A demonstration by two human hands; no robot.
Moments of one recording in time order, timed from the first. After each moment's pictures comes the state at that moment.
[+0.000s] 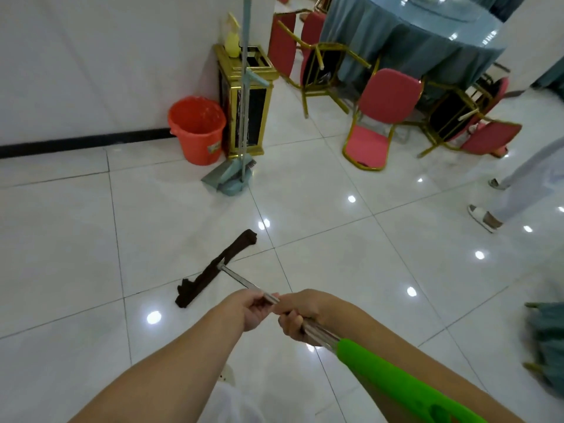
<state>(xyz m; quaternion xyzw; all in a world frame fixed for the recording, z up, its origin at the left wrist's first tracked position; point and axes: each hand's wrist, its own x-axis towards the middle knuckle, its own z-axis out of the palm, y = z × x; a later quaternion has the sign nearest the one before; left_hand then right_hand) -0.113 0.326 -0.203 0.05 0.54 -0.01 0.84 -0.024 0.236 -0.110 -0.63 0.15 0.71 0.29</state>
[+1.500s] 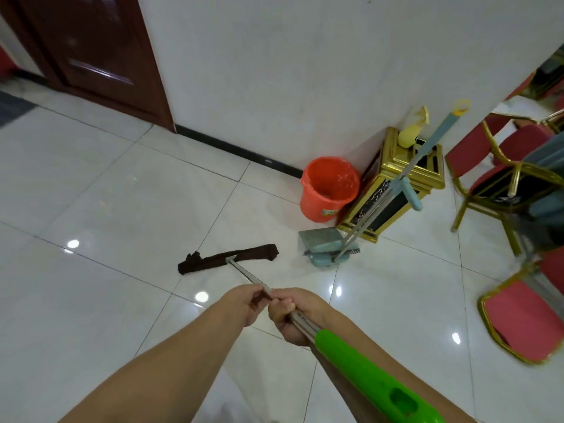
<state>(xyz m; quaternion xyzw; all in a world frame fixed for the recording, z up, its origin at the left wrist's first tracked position) -0.040 0.607 -0.204 -0.04 0.63 0.32 0.70 0.077 0.591 -0.130 -0.50 0.12 0.83 0.22</state>
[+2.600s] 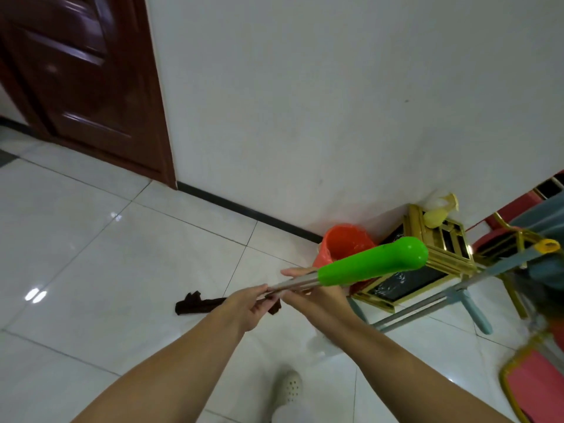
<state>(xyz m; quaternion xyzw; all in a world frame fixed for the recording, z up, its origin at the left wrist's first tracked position) -0.239 0.912 -0.173 -0.09 0.50 0.40 0.76 -0.110 0.867 -0.056 -0.59 -0.57 0.48 0.31</state>
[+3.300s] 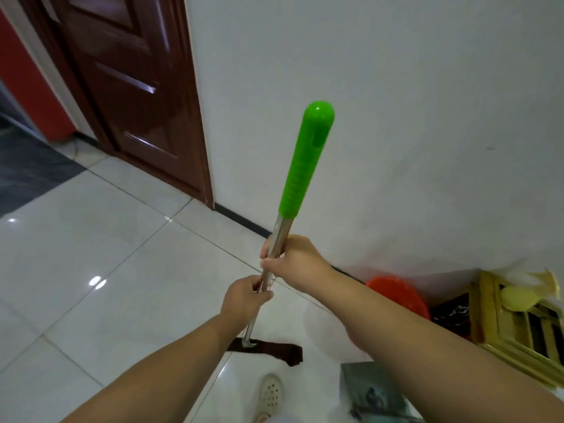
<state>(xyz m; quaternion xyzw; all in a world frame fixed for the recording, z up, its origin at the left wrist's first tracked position) -0.265 1.102 -0.177 0.47 0.72 0.28 0.43 -0.158 1.147 -0.029 -0.53 -0.72 0.42 0.10</state>
